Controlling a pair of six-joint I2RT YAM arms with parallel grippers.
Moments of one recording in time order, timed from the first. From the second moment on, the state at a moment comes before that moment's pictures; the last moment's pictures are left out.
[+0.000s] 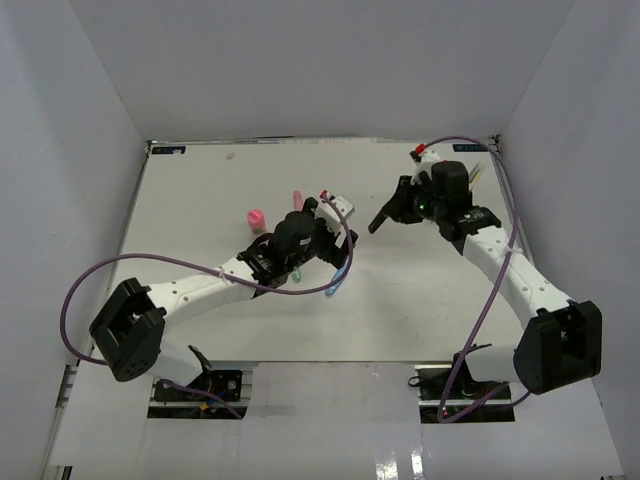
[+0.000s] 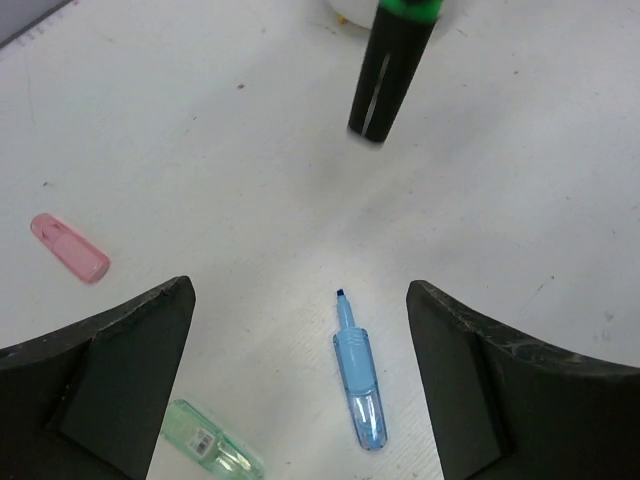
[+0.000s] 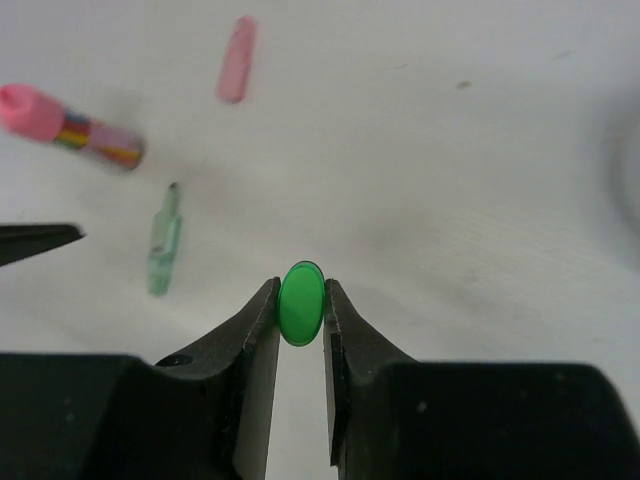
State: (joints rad) left arm -0.88 1.41 0.90 0.22 -0.10 0.05; right arm 0.35 1.31 1.03 -0.26 -0.33 0.25
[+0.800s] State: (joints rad) left arm -0.82 1.55 1.02 -0.17 -0.27 -0.12; right arm 0.02 1.73 1.60 -0.33 0.22 0.09
